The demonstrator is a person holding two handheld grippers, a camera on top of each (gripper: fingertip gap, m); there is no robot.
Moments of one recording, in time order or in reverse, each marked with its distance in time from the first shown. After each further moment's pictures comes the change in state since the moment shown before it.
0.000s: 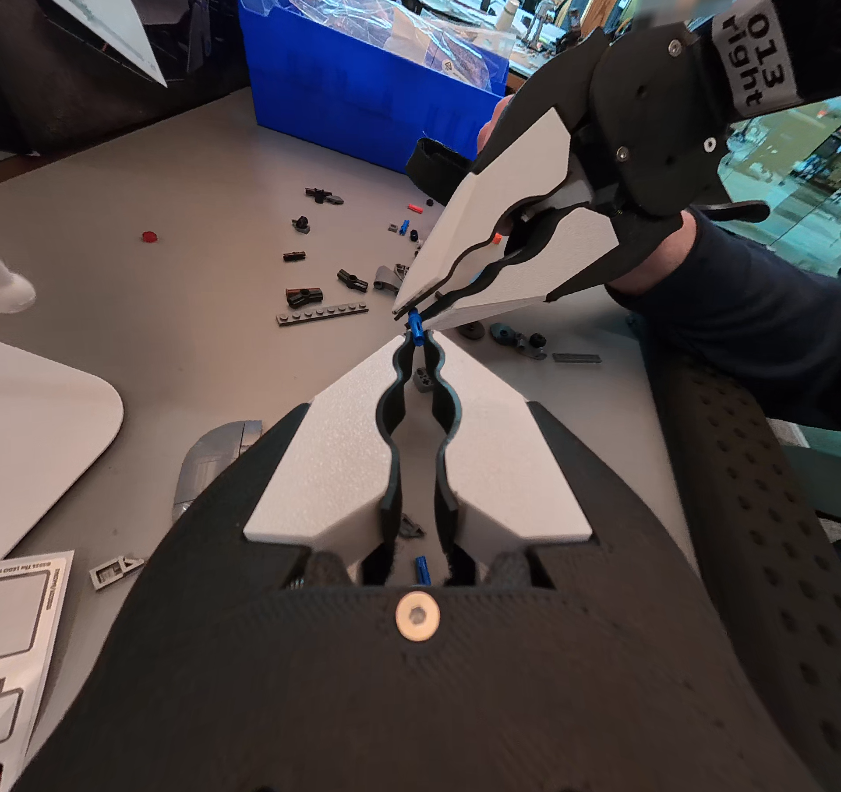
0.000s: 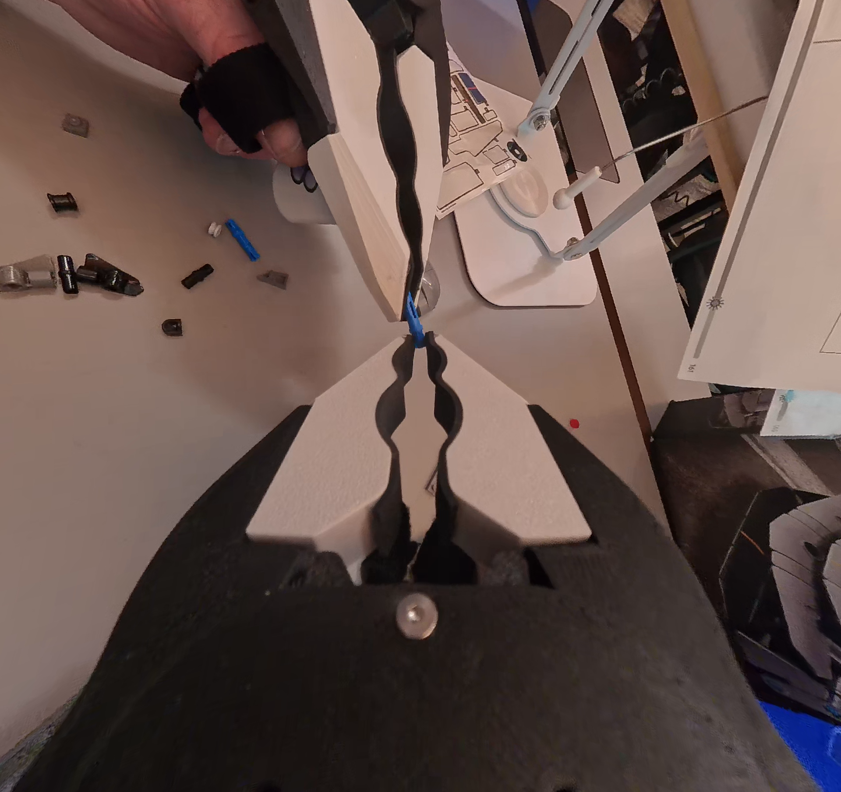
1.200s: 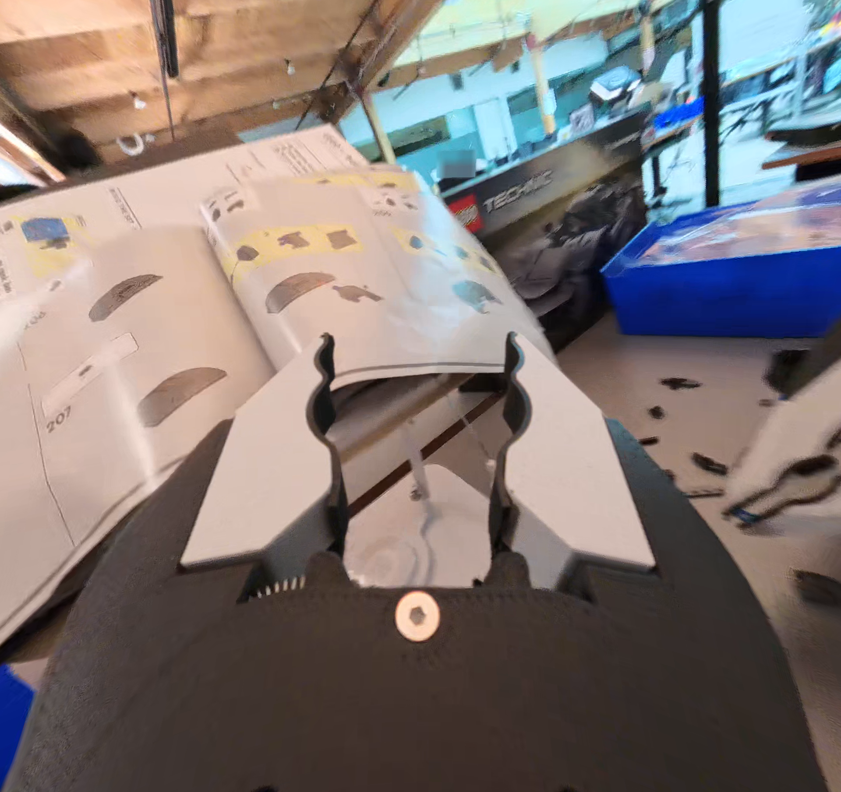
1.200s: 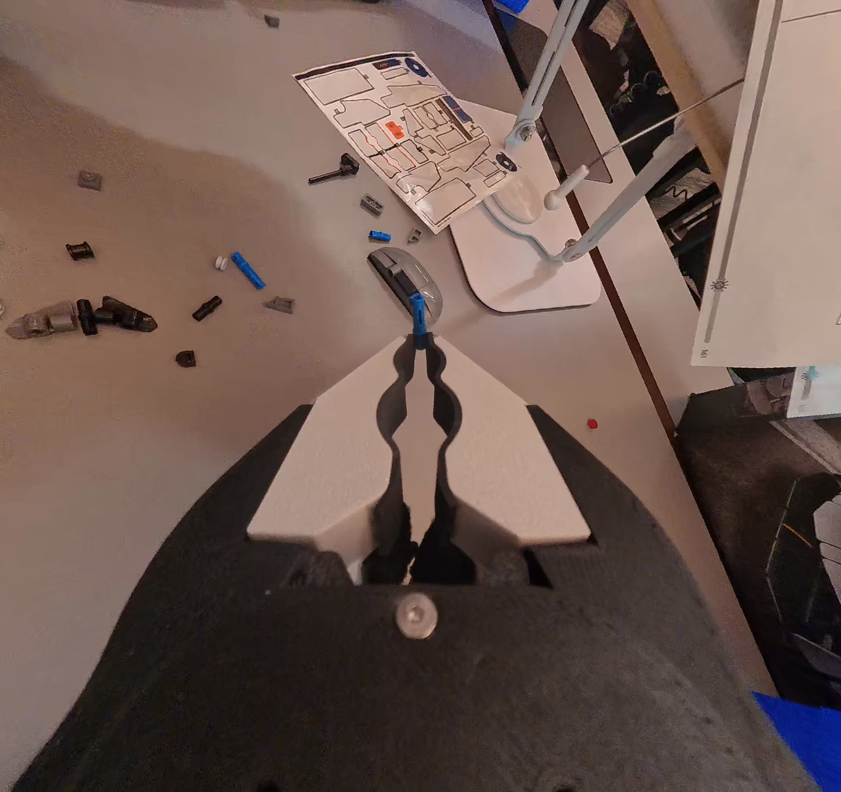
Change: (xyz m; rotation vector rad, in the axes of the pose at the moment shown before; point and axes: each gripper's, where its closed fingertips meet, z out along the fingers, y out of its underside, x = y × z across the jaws) left arm -0.060 -0.143 -0.112 0.376 -0.820 0.545; right arm -0.001 -0.005 0.000 0.053 0.016 0.091
